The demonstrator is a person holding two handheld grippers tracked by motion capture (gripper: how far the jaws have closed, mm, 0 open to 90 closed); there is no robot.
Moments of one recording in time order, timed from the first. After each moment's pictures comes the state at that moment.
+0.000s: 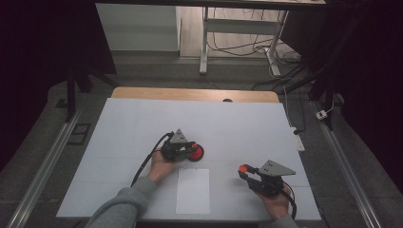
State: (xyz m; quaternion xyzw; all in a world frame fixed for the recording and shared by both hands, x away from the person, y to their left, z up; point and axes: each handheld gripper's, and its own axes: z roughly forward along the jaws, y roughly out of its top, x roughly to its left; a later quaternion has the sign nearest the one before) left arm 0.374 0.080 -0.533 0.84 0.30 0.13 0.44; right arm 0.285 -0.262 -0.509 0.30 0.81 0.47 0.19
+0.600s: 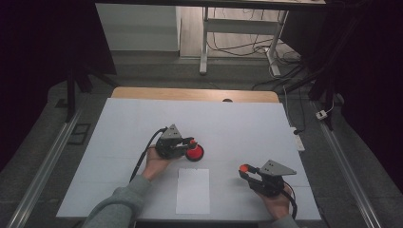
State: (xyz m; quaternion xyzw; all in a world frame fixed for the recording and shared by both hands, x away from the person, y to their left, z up) left arm 0.363 0.099 -0.498 0.81 0.29 0.11 0.49; right arm 0.286 -0.264 -0.508 0.31 0.81 0.47 0.19
